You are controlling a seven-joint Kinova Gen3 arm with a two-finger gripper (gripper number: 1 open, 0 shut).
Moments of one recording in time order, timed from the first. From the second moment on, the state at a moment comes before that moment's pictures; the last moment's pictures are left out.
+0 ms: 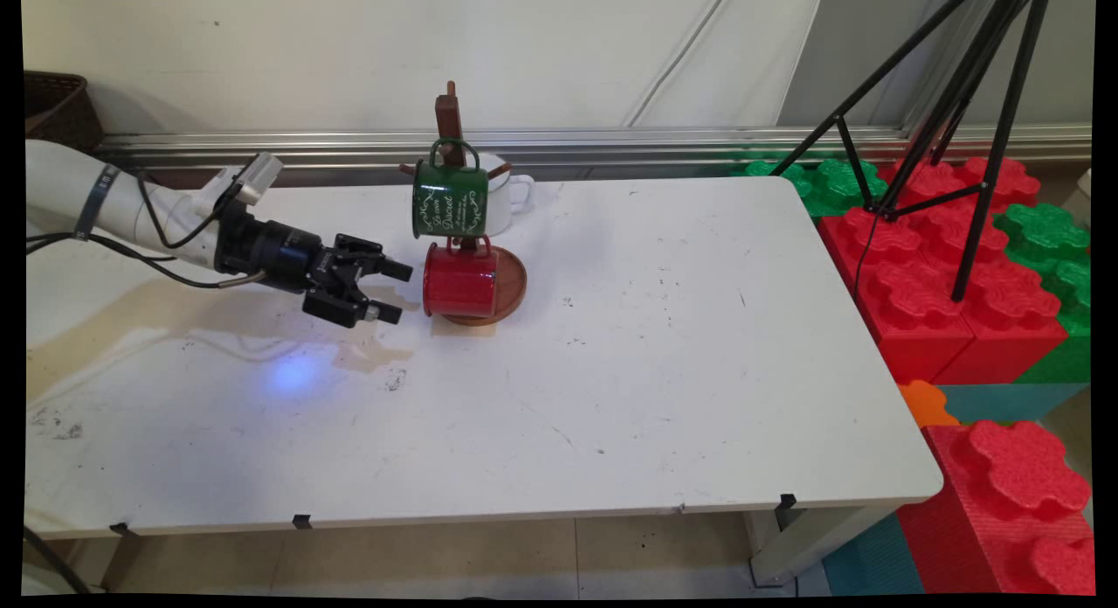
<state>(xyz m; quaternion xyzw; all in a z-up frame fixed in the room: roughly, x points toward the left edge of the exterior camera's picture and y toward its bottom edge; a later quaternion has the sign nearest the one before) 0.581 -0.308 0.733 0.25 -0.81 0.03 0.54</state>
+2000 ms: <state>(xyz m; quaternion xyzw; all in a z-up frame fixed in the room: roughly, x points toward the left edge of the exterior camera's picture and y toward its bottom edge) 0.529 -0.315 0.701 0.28 -0.77 0.05 0.57</state>
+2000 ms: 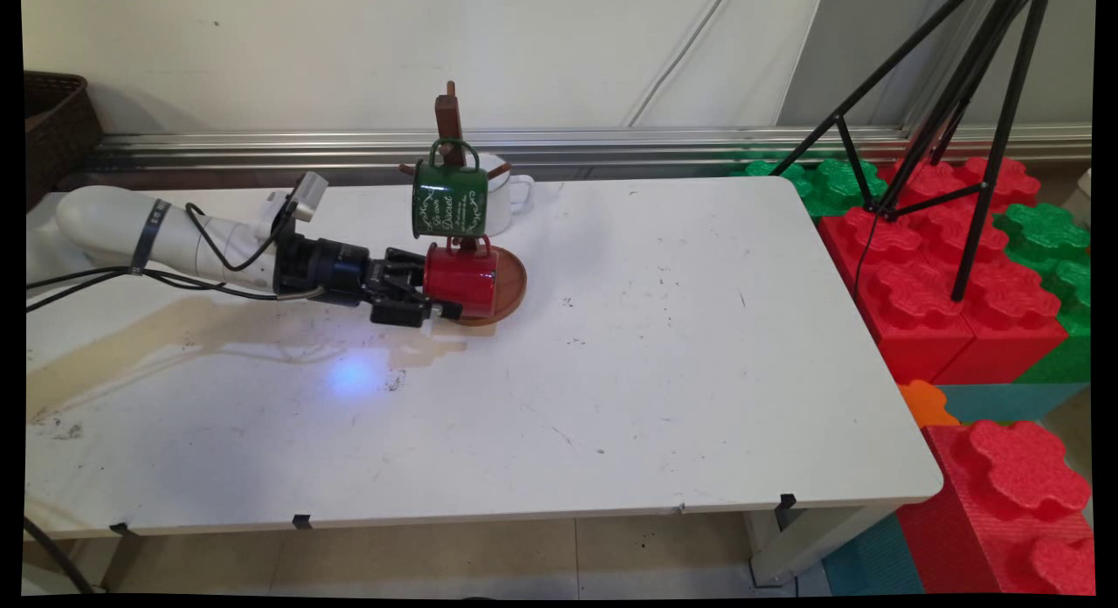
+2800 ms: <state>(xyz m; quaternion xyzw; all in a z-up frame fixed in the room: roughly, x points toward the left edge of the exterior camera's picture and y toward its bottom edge) 0.526 -0.313 0.704 0.27 -0.77 0.04 0.58</state>
